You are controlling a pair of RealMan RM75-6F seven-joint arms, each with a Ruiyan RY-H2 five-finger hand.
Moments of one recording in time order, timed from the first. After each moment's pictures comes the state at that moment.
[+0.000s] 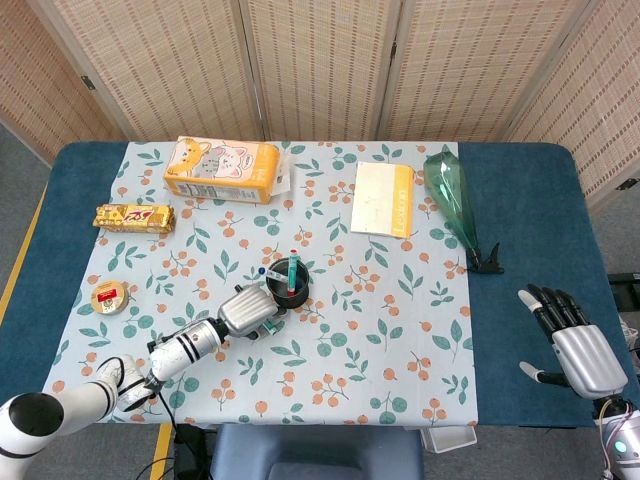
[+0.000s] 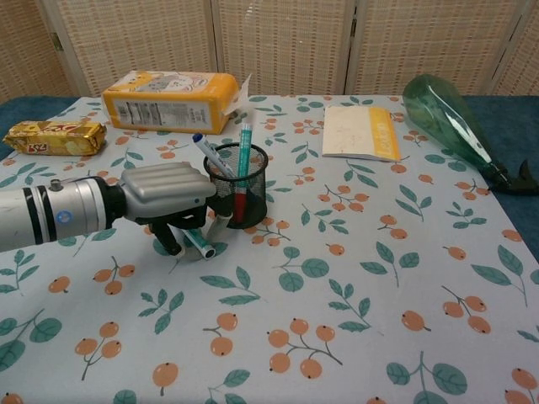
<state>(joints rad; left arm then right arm) -0.91 -1.72 0.09 -0.92 1.71 0.98 -0.22 0.14 -1.06 -0.03 -1.53 -1.65 1.44 0.16</state>
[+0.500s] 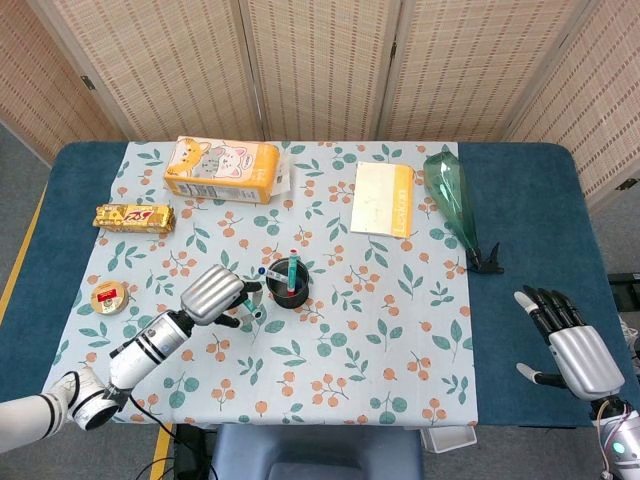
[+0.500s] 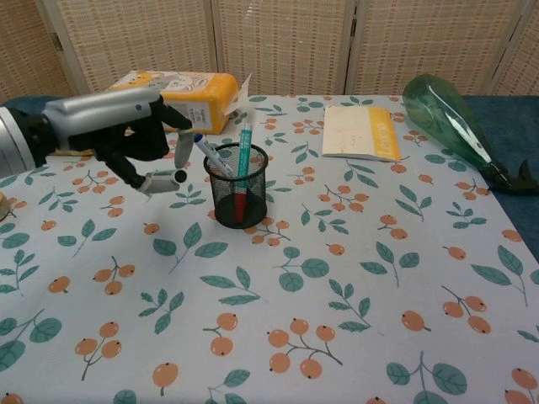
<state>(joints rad) -0.82 -1.39 -0.01 -1.39 1.57 1.10 -0.27 0.14 -1.06 -0.04 -1.52 -1.67 1.44 0.16</state>
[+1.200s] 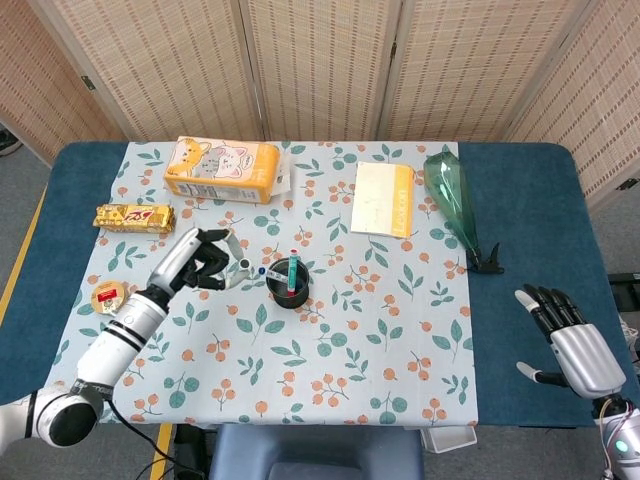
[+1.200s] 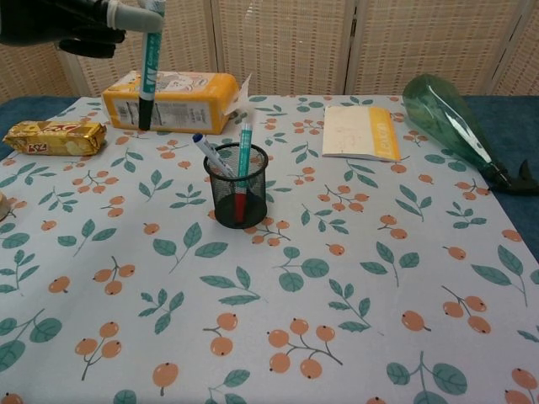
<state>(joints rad) -0.82 -1.07 -0.32 -1.94 0.92 0.87 -0.53 0.14 -1.06 -0.04 -1.50 -1.67 1.45 0.21</state>
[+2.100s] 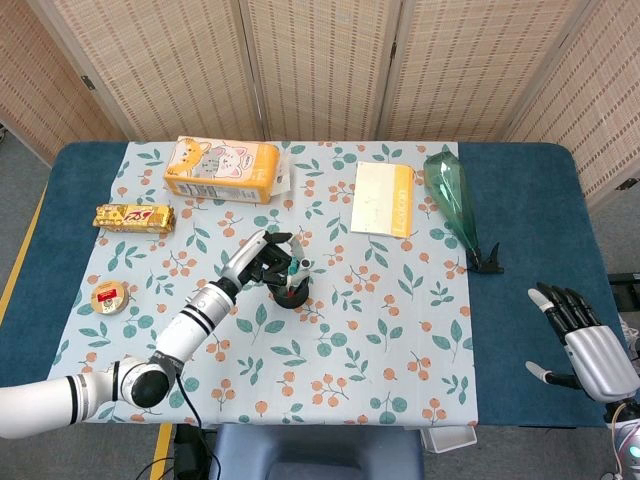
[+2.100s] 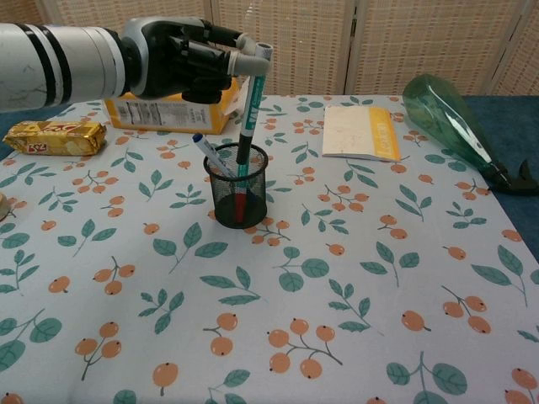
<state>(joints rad) -0.93 -1.42 -0.40 -1.64 0.90 0.72 -0.57 0.12 -1.05 -0.04 -1.49 -1.68 1.50 0.26</state>
